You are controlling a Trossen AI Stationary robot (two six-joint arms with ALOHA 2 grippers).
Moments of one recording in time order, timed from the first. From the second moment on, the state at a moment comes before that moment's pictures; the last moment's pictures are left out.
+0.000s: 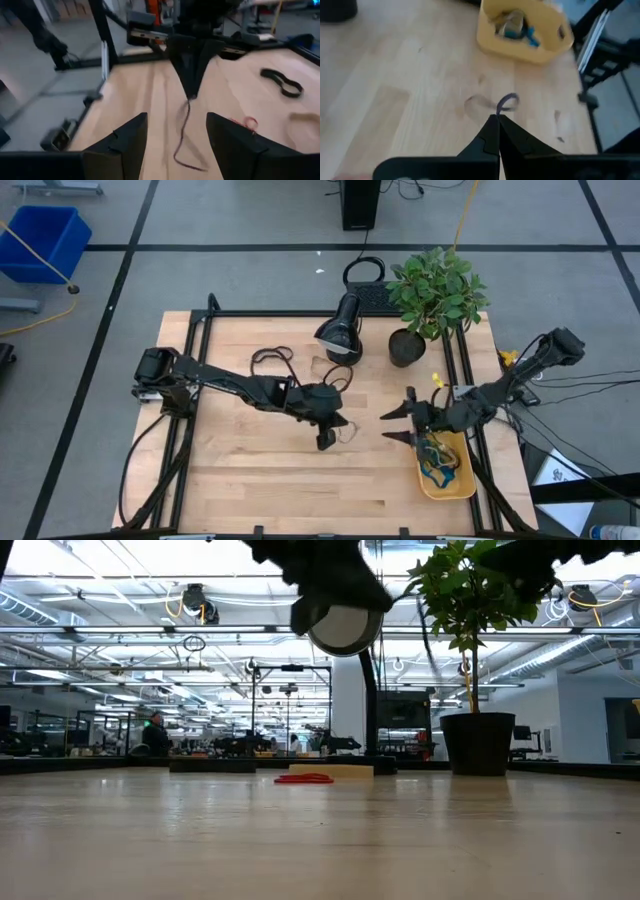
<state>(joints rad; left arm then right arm) -0.15 1.77 1.32 -0.18 0.03 -0.40 0.57 0.88 0.47 0.14 0.49 0.29</state>
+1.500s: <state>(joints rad) -0.14 1.77 1.32 -0.02 -0.05 -0.32 0.40 1.29 0.41 0.75 0.36 0.31</state>
